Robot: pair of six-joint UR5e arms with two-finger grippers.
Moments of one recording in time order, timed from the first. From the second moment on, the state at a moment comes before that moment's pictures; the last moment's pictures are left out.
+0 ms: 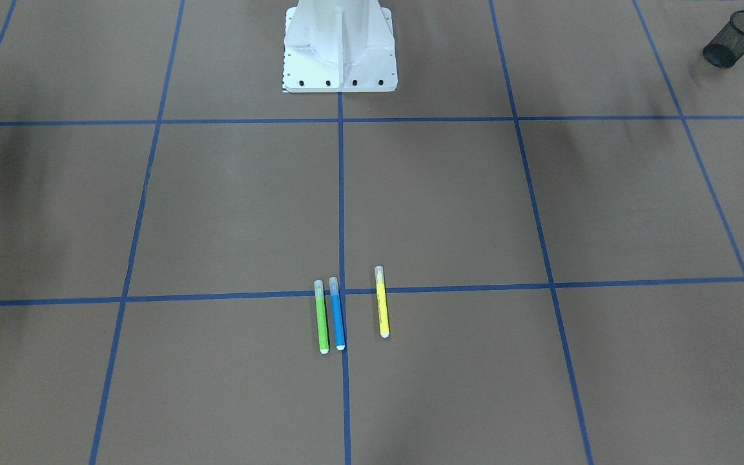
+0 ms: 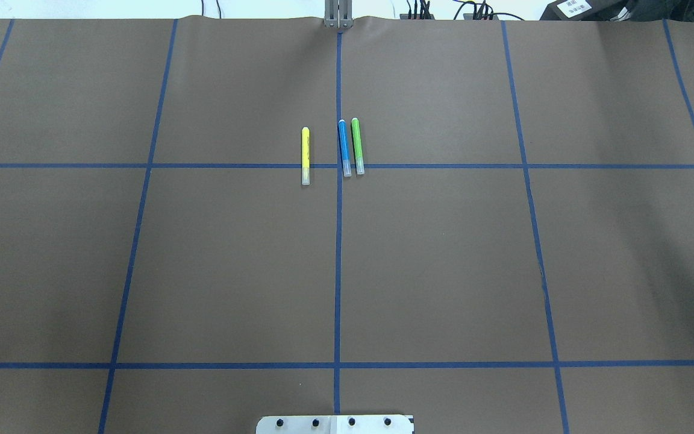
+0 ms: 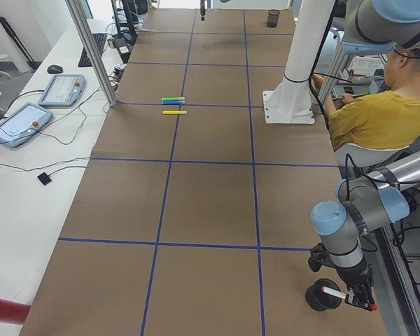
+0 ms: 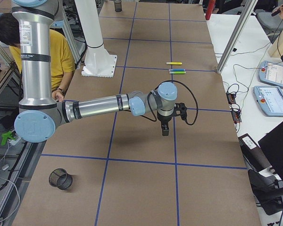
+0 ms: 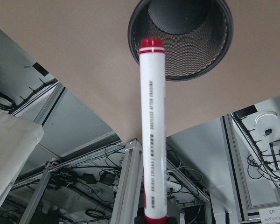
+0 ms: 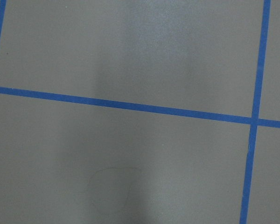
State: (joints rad) left arm -1.48 -0.64 -2.00 -1.56 -1.83 0.79; right arm 1.32 -1.59 1.77 -1.44 2.32 0.28
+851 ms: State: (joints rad) left arm -1.47 -0.71 -1.89 -1.56 -1.94 0.82; right arm 1.32 -1.60 1.77 -1.43 2.32 0.28
